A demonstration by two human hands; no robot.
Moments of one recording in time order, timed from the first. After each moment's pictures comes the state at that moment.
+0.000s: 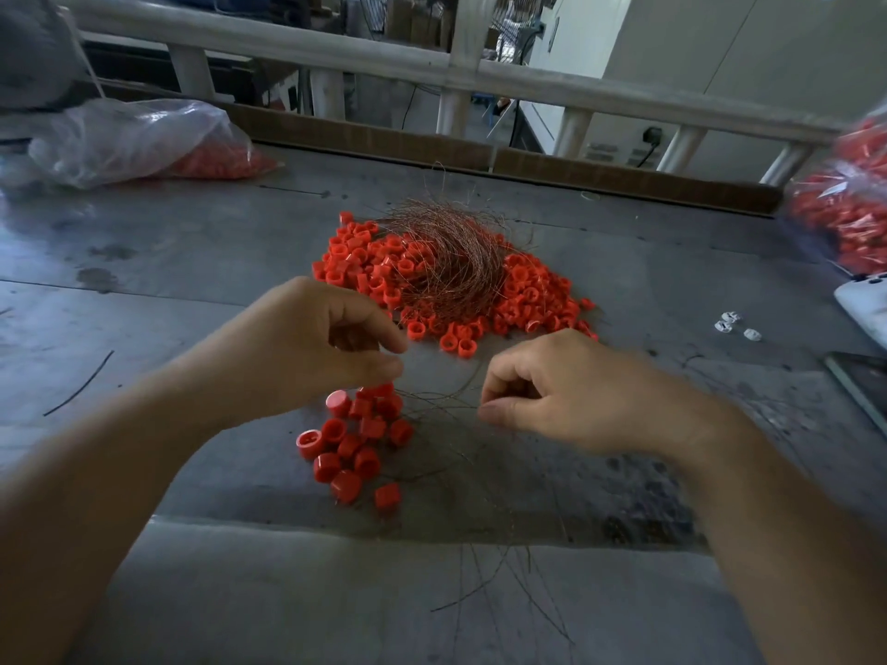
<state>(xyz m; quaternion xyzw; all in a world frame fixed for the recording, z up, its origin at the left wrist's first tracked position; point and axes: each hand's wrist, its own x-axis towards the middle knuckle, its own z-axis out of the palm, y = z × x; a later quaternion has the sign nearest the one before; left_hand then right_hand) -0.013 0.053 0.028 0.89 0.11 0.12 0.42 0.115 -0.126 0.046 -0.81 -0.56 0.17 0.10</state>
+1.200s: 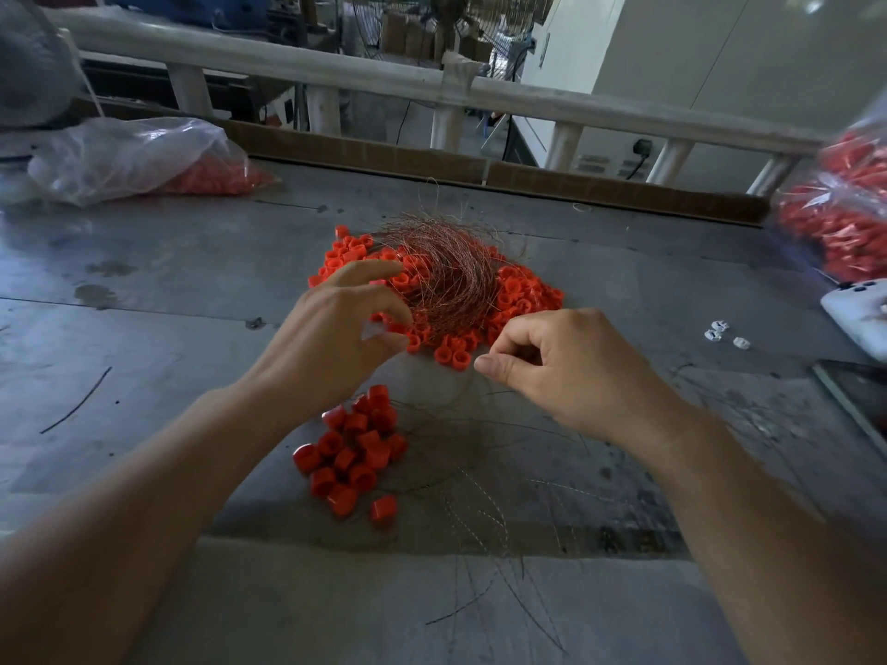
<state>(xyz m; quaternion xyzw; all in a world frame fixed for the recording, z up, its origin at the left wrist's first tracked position) 0.020 0.053 0.005 0.93 0.12 0.27 0.23 0.119 -0.125 0.041 -0.84 -0.48 0.03 0.24</state>
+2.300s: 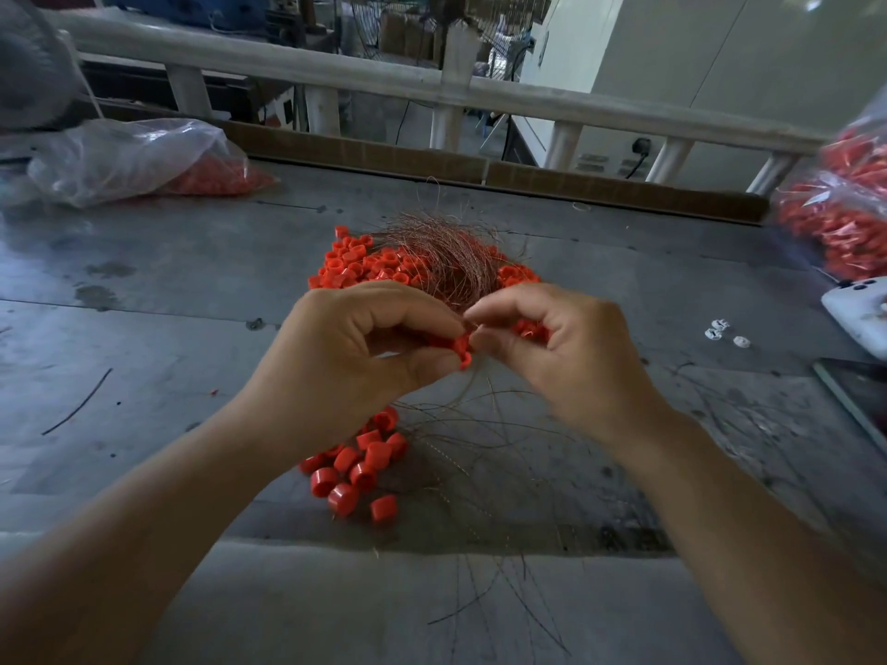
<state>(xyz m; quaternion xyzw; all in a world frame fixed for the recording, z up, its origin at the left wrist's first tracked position) -0.005 0.016 0.033 0.83 -0.04 0.30 0.46 0.116 -0.117 0.036 -0.71 -0.55 -0.07 0.43</state>
